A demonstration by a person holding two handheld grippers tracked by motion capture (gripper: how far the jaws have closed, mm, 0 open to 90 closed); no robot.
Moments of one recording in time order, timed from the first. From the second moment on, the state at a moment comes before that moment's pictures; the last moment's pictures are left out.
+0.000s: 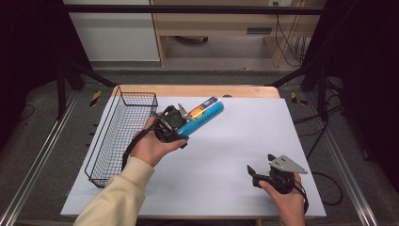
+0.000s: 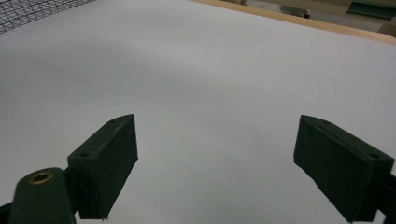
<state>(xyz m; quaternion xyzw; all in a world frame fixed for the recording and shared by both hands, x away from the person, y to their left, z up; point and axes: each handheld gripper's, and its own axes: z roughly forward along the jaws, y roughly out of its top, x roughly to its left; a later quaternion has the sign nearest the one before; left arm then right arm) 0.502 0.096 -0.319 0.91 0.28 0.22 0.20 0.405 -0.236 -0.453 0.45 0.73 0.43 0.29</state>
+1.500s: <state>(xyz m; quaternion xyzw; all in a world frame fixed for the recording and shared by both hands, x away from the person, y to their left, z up) 0.482 0.186 -0.296 0.88 0.36 0.24 0.19 0.406 -0.230 -0.453 0.44 0.72 0.45 0.28</state>
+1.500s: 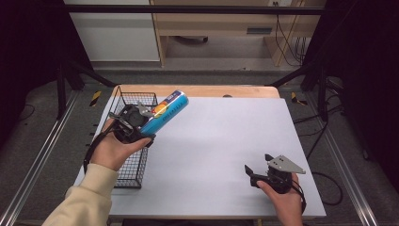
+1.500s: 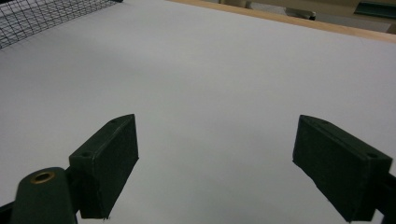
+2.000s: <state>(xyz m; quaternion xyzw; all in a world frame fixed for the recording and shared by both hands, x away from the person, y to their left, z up) 0.469 0.200 -0.301 0.86 0.41 0.25 0.16 0.395 -0.220 -0.450 0.42 0.73 0.45 0.28</state>
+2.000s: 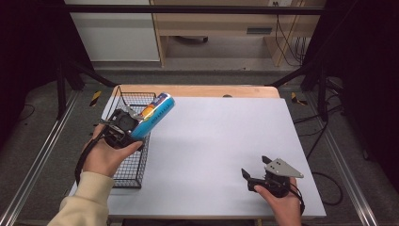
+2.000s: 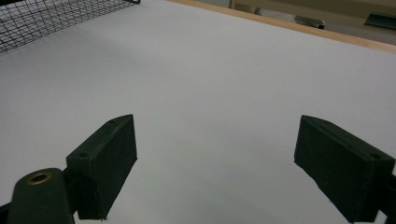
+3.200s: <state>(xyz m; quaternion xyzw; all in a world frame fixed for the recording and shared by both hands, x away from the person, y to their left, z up) 0.495 0.224 -0.320 0.83 0.50 0.23 0.10 0.396 -0.220 -0.450 0.42 0.74 0.45 0.27</state>
